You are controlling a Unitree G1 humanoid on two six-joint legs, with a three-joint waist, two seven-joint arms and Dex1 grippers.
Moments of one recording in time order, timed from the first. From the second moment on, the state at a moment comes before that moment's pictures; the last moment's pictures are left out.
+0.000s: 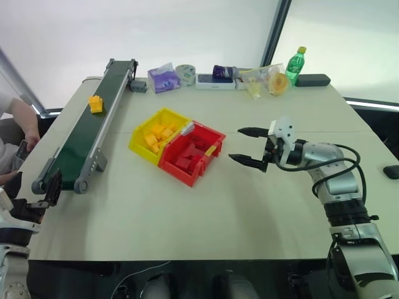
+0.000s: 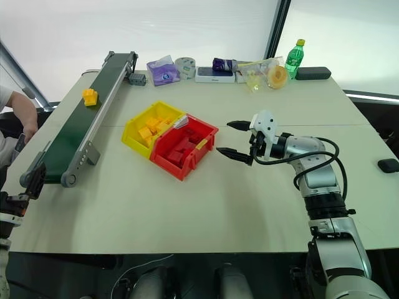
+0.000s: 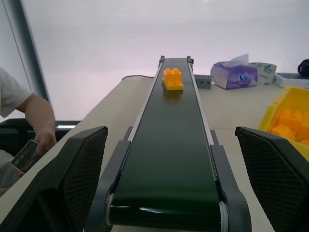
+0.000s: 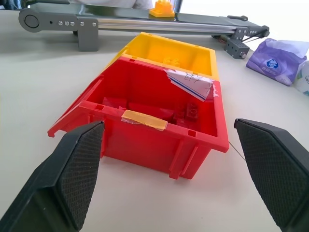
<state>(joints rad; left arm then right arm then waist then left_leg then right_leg) 0.23 0.37 0.72 -0.36 -0.58 0.14 -0.39 -0.65 -0.58 0.00 0.26 0.32 0.10 1.13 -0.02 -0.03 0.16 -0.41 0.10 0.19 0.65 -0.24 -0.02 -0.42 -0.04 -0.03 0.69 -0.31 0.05</state>
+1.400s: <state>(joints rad) -0.39 0.71 0.42 0.13 -0.43 0.61 -0.33 -0.62 -0.57 0.02 0.18 0.32 0.17 1.08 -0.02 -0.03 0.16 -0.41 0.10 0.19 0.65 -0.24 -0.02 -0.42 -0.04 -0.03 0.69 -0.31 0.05</state>
